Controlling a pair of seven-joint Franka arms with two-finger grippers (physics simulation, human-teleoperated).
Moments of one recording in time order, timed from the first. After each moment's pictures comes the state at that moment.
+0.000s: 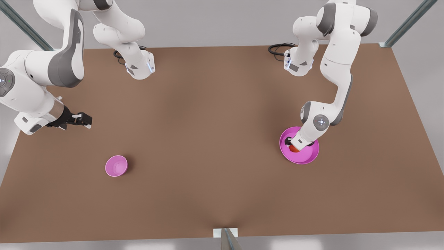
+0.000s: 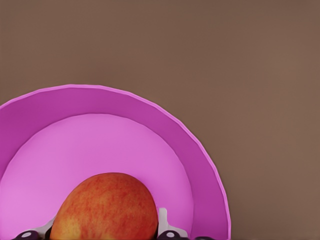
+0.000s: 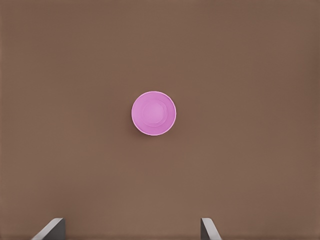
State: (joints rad) left arm -0.11 0.47 -0.09 -2.17 0.00 2.64 -0.10; right arm 0.15 0.13 -0.18 -1.49 -0.02 1.57 -0.09
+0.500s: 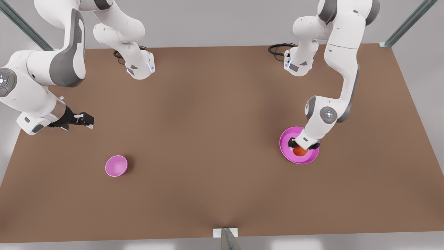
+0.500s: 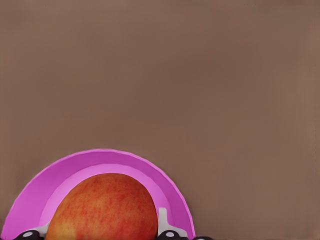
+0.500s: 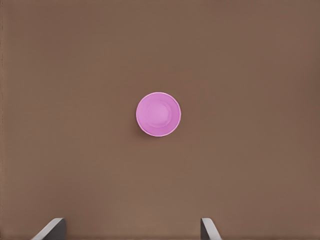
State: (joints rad) left arm -0.11 0.31 -0.11 -2.10 0.00 2.58 -0.08; right arm 0.15 0.13 -0.17 -1.49 -0.01 1.57 -0.09
